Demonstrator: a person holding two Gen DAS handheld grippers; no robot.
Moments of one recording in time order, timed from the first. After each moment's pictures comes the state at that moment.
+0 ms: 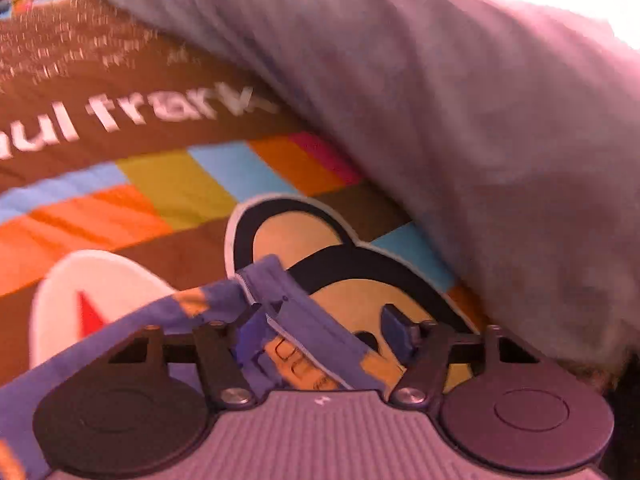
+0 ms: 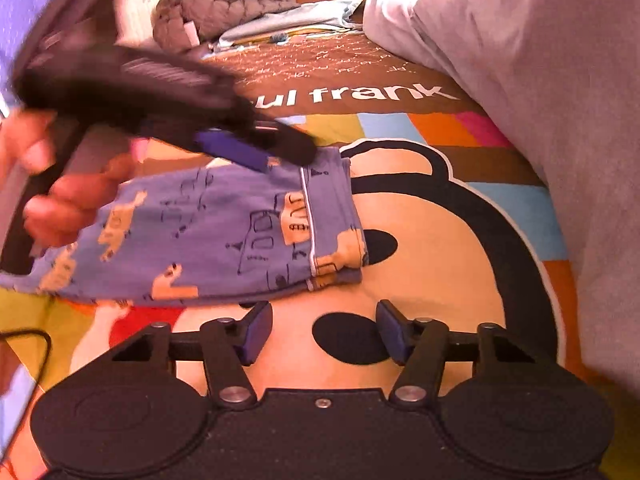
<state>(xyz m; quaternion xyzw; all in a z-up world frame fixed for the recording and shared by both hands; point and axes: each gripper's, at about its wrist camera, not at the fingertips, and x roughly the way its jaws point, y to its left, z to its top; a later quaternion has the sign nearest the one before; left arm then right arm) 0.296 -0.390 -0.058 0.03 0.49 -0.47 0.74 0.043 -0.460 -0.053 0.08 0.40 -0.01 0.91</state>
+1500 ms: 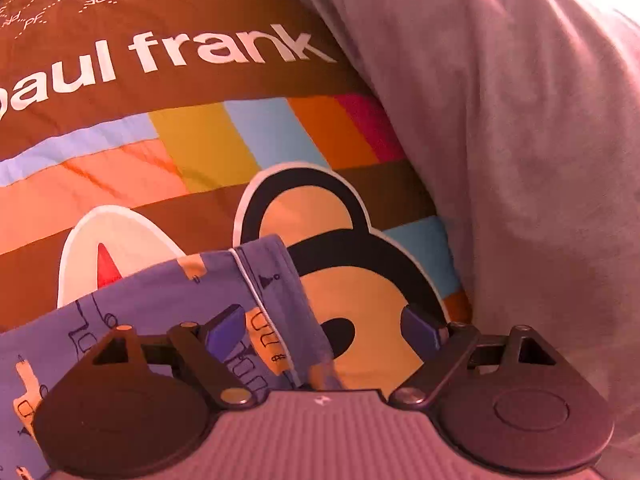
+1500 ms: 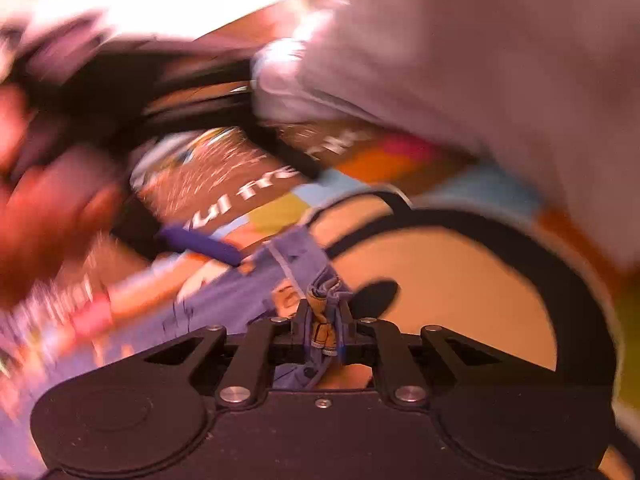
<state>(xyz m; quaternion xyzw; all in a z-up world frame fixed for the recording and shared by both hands) 0.307 -0.419 -0.009 0.04 0.63 -0.35 0.69 0.065 -0.421 -0.049 0.17 0.27 -0.15 0.93</state>
